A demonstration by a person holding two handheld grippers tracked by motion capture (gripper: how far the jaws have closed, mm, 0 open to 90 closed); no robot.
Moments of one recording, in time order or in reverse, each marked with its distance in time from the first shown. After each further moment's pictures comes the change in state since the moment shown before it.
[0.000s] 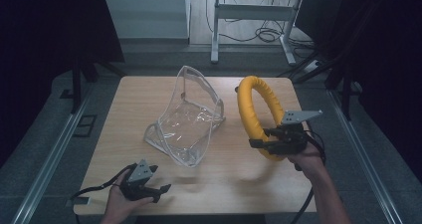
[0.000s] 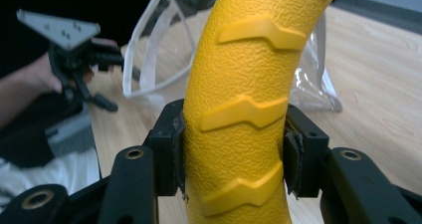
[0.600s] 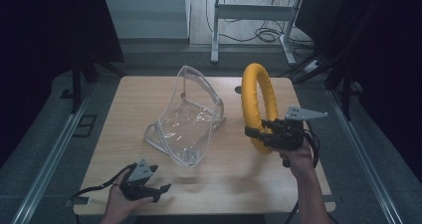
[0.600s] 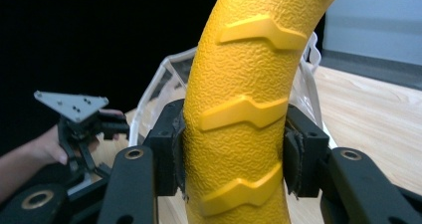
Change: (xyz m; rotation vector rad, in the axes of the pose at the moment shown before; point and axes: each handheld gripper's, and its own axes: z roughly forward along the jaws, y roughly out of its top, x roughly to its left) left arm 0.000 0.000 0.000 -0.006 -0.003 -0.006; right arm 0.004 0.006 0.006 -0.250 -0.008 0.058
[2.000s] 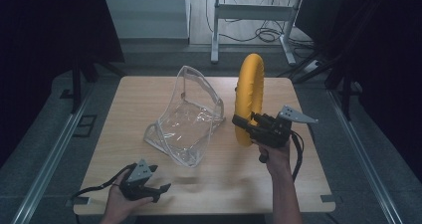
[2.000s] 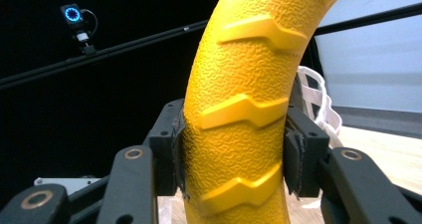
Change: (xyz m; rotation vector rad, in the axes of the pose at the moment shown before) left arm 0.000 0.000 -0.001 -0.005 0.006 0.003; right arm 0.013 -0.003 0.033 -0.295 0.014 0.083
